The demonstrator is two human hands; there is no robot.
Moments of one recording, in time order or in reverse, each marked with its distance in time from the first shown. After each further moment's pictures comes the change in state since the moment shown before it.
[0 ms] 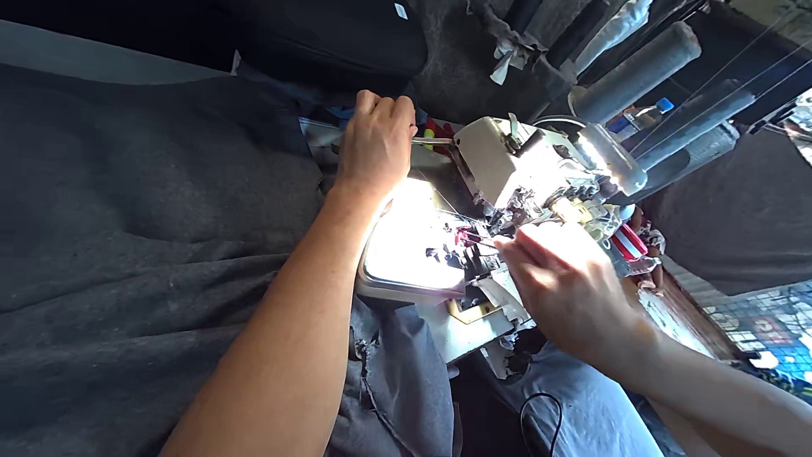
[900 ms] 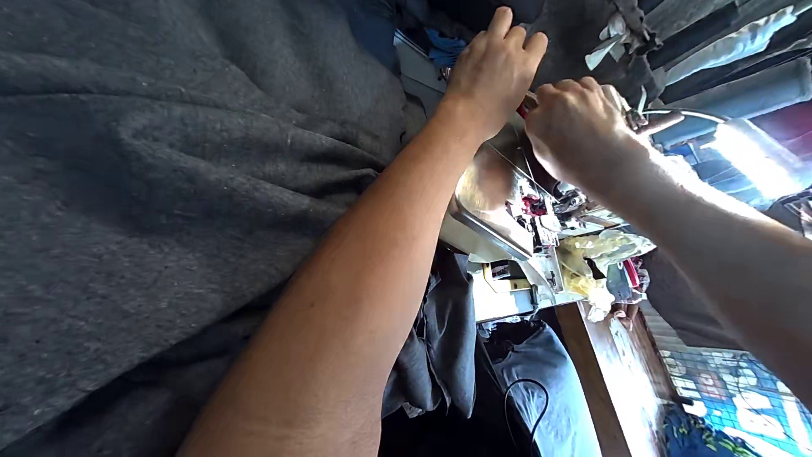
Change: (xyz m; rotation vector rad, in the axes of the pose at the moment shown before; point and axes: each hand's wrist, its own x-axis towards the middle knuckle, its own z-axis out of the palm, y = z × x) left_hand 0.004 0.007 -0.009 -0.016 -0.101 -0.032; right_hand 0.148 -0.008 0.034 -0.275 -0.646 -0.138
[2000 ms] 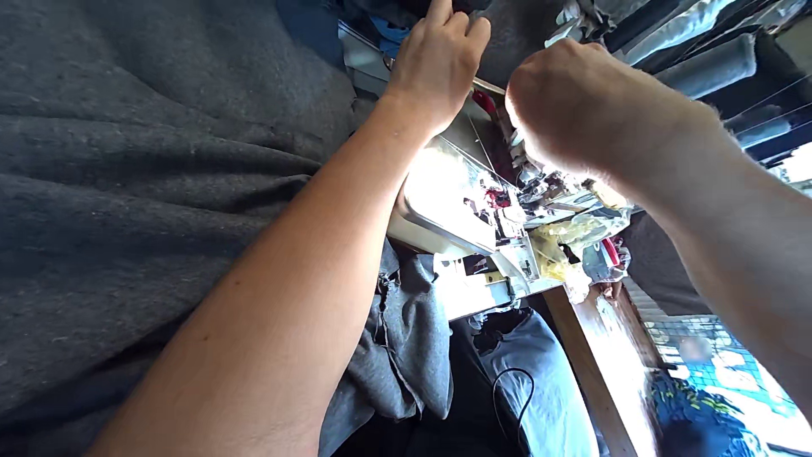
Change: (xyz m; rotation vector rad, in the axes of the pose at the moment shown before) left_hand 0.001 -0.005 0.000 -0.004 -0.004 0.031; right_hand -0.030 0.000 -0.064 0.127 -0.211 0.091
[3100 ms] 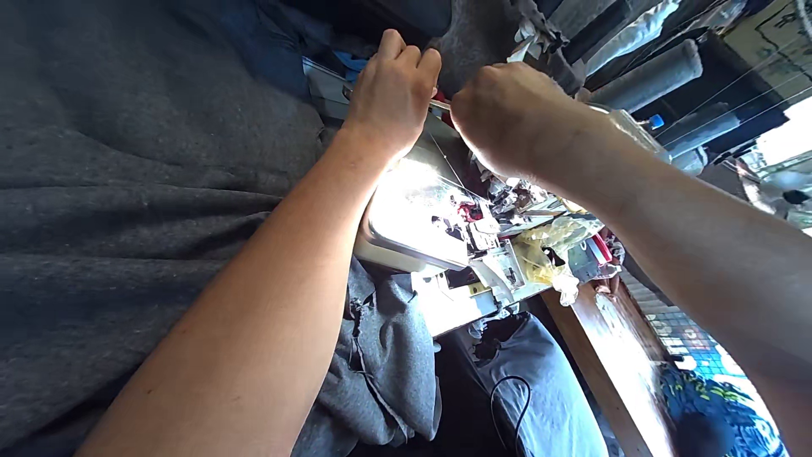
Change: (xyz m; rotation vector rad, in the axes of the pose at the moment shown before) left_hand -0.002 -0.004 0.005 0.027 0.081 0.048; right_hand 0.013 0.011 0.005 -0.078 0.046 -0.069
